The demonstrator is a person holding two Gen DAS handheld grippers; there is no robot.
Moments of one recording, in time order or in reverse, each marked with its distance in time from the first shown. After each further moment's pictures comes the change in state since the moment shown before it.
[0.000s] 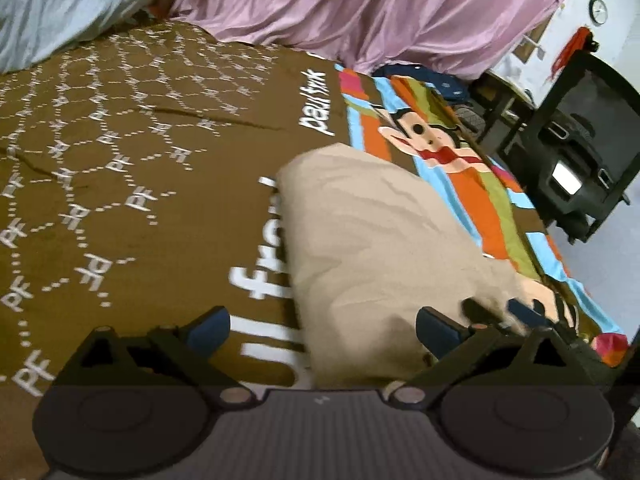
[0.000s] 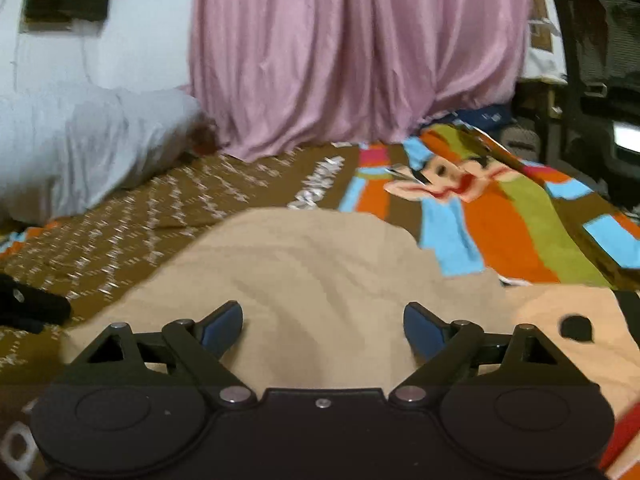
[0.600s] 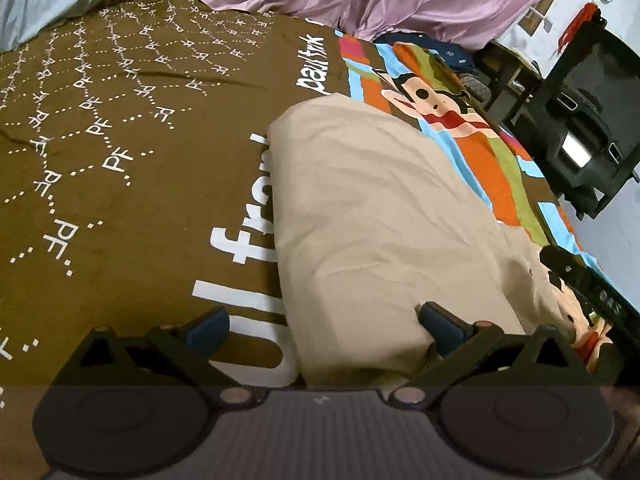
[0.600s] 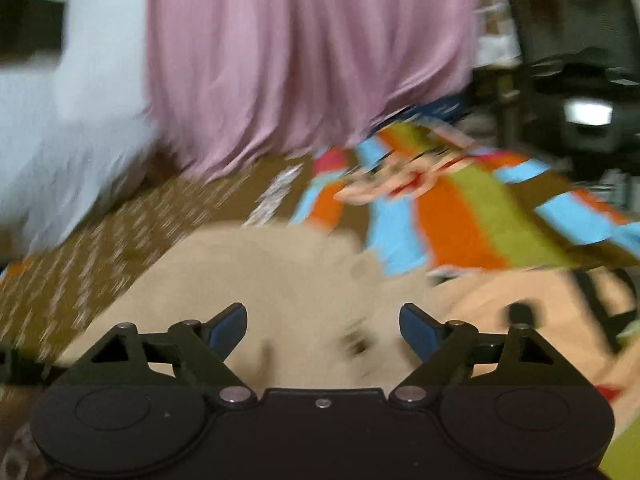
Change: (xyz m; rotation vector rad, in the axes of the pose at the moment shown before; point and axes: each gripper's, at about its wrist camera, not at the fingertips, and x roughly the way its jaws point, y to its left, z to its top) left arm 0.033 -0.005 -0.015 0.007 0.084 0.022; right arm -0.025 -0.047 0.005 0.162 -0.075 -0.144
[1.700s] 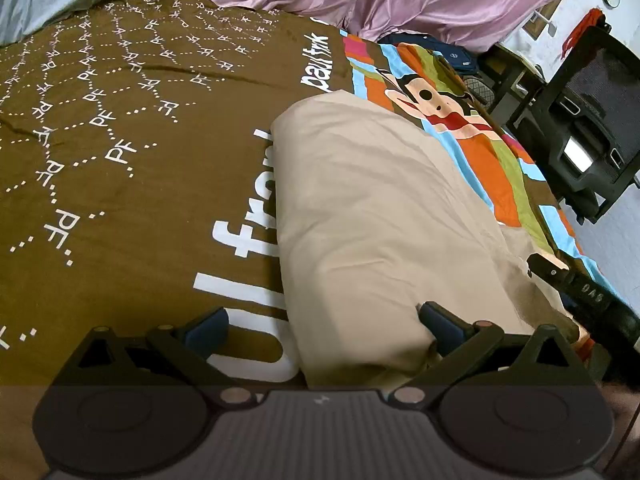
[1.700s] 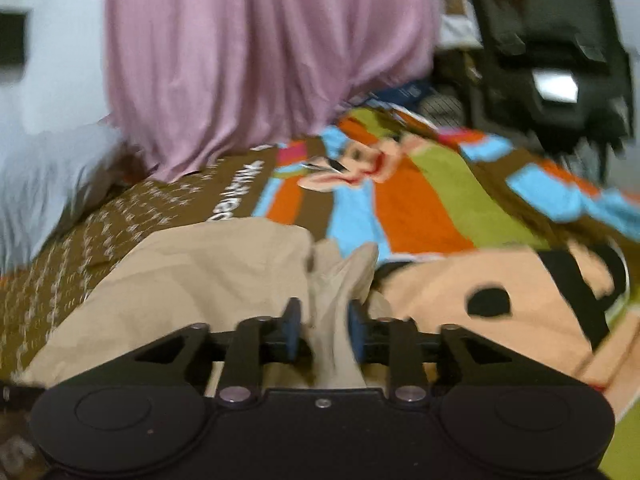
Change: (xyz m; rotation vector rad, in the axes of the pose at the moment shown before) left arm 0.000 0.001 -0.002 -0.029 0.001 -0.002; right arm 0.022 -0.027 -0.003 0.134 0.084 0.005
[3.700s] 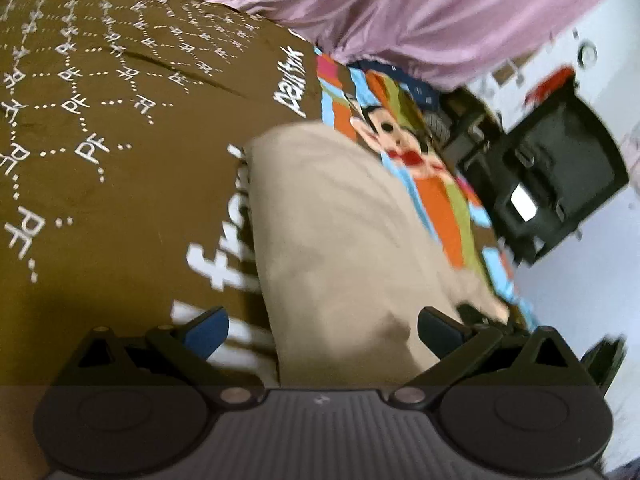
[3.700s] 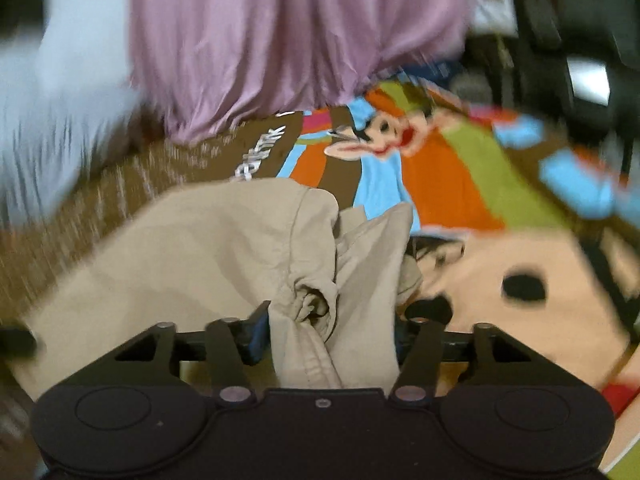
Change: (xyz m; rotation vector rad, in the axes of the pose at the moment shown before) left arm 0.007 0.040 0.018 -0.131 -0.054 -0.244; right arm 0.023 0.007 -0.006 -0.001 0.094 0.098
